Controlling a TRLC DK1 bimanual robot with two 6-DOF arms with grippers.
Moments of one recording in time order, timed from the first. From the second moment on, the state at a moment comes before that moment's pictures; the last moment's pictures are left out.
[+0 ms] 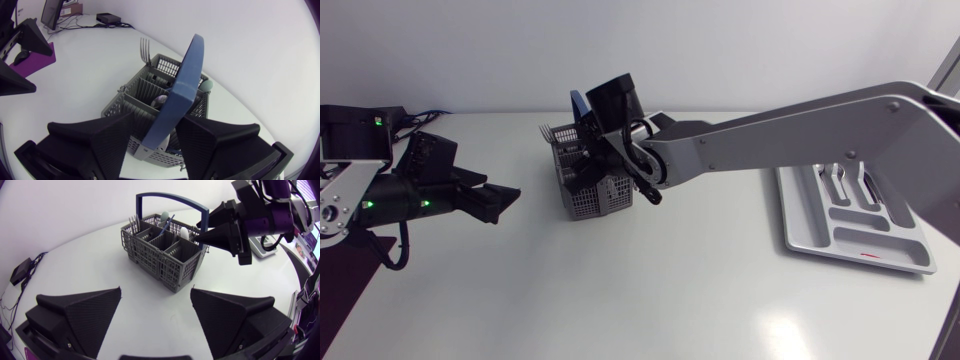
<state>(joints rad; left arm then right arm) -0.01 1.23 0.68 -0.12 0.35 0.30 0.77 2.04 1.42 0.06 0.16 -0.18</state>
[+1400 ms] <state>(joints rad) -0.11 1.32 0.72 -0.18 0.35 0.30 0.58 0.95 0.62 -0.16 -0.21 -0.30</state>
